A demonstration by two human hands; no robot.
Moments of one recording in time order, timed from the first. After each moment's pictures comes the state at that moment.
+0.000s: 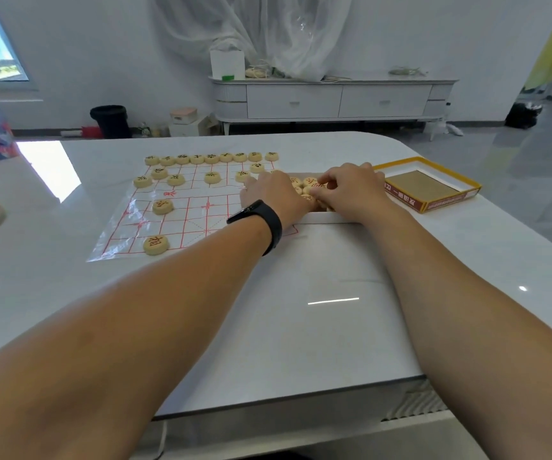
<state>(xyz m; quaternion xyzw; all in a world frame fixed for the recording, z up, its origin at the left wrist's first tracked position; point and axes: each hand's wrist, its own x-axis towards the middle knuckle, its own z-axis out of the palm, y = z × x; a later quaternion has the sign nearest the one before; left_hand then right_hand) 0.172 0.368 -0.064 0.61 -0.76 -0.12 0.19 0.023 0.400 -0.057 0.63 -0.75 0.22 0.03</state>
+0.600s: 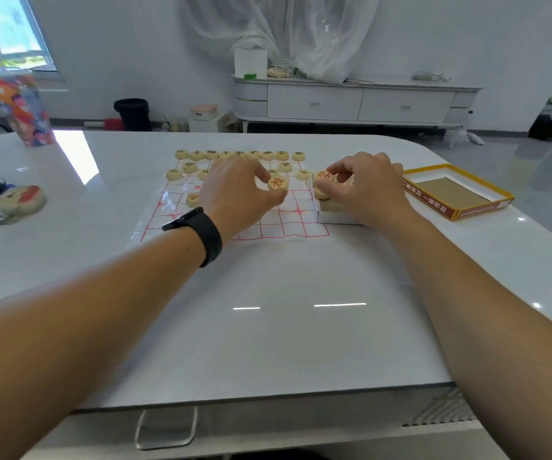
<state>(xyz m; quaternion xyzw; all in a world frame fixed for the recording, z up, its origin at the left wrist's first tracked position) 0.286 0.381 -0.052 0.55 -0.77 -0.05 0.33 0.066 0.412 -0.043 0.66 -0.69 0.30 0.10</state>
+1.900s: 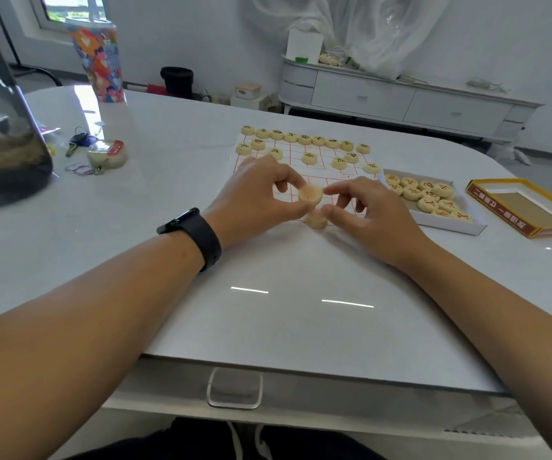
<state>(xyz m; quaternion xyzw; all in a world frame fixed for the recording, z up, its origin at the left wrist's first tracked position) 0.395 0.410 -0.071 0.44 -0.80 -0.14 0.37 0.166 0.441 -0.074 0.79 -0.51 0.33 -0.06</state>
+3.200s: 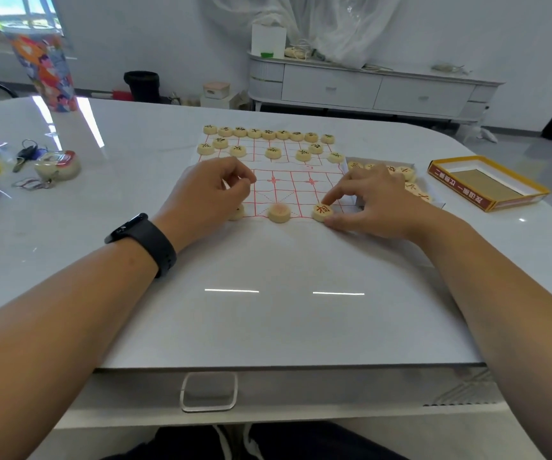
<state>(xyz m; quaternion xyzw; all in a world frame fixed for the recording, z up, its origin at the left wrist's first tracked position) 0.393 0.409 -0.071 0.48 -0.76 -0.20 0.39 0.107 0.447 -0.053 0.78 -0.61 0.12 -0.04</state>
